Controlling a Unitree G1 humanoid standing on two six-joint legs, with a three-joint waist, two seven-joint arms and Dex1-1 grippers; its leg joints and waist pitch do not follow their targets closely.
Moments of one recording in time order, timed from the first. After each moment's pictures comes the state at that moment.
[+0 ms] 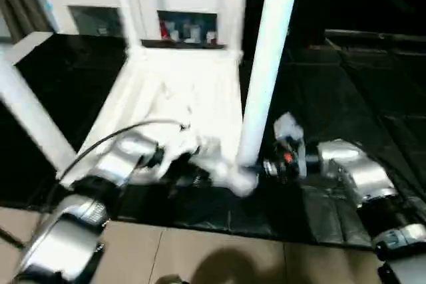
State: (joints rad) left arm -0.76 0.32 -0.35 0.86 -0.01 0.07 -1.22; right arm -0.54 -0.35 0.16 0.51 0.23 0.23 1.10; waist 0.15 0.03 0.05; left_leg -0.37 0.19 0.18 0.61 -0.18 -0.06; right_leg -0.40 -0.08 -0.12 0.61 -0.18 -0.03
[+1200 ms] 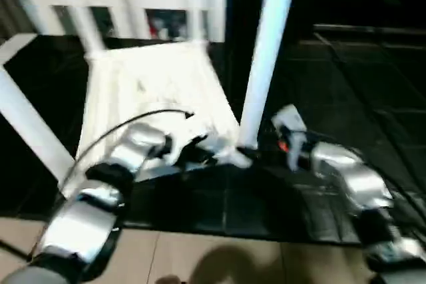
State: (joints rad) left arm -0.83 0.31 -0.32 1.02 0.05 -0.09 -1.23; right arm -0.46 -0.36 0.11 0.36 0.21 0.29 1.00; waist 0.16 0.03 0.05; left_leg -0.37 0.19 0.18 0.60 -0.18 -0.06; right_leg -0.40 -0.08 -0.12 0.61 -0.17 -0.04
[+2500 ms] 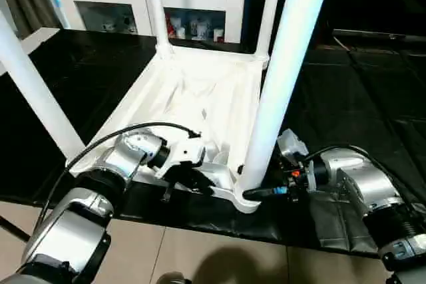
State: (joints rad) left arm -0.77 0.34 -0.39 0.91 0.06 -0.20 -1.51; right arm -0.49 -0.45 0.23 0.46 0.27 0.19 1.47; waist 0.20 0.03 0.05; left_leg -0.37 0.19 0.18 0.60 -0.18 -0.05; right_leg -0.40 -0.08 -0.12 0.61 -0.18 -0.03
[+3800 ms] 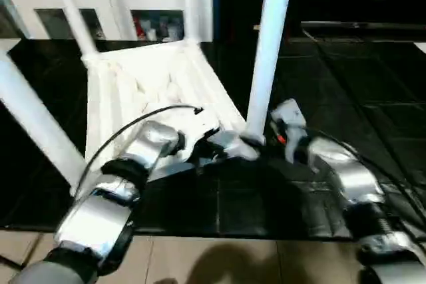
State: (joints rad) left arm -0.86 0.22 -0.26 1.06 0.08 -0.02 -1.17; right arm -0.49 -0.32 0.09 0.45 0.15 0.21 0.94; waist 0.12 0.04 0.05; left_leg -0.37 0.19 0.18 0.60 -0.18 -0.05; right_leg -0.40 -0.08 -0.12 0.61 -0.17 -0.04
